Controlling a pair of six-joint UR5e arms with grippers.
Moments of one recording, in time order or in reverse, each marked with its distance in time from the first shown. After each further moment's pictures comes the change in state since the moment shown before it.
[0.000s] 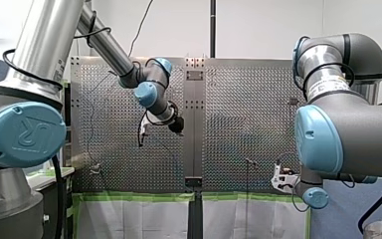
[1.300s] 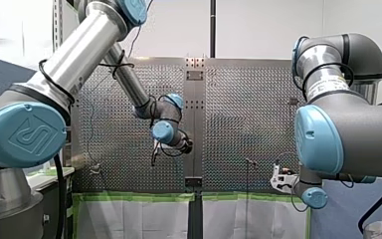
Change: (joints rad) left arm -0.001 -0.343 0.137 0.343 -0.069 0.179; right arm 0.007 0.000 0.000 -0.001 0.000 0.001
